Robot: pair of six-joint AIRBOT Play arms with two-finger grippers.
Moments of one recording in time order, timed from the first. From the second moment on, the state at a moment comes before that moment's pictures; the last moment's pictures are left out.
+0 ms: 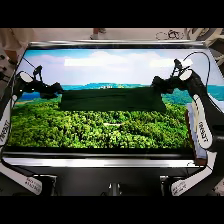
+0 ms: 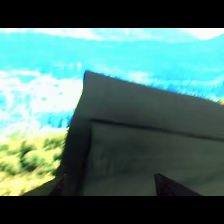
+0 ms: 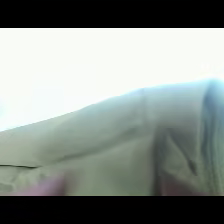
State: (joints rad) left arm 0.12 -1.83 1.62 1.14 -1.07 -1.59; right arm -0.08 -1.82 1.59 -1.01 0.90 1.52
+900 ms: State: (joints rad) left arm 0.03 -1.61 1.77 1.08 -1.25 -1.53; right arm -0.10 -1.97 1.62 -0.91 1.20 1.52
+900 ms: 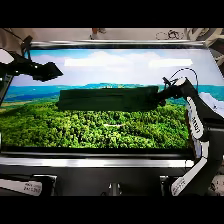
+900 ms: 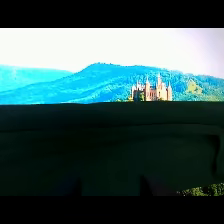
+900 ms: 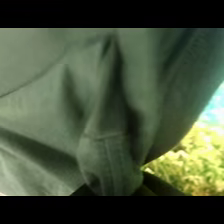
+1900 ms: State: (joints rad) left arm -0.53 -1.95 1.56 0.23 -0.77 -1.23; right arm -0.03 -1.38 1.62 -0.82 1.46 1.62
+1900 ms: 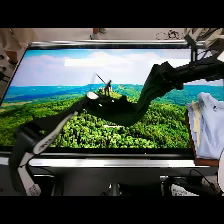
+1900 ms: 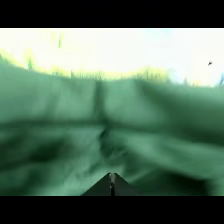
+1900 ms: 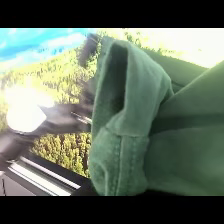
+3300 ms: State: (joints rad) left arm 0.08 -1.05 1.51 1.03 -1.08 -1.44; right arm 0.11 -1.70 1.28 -1.00 1.26 1.64
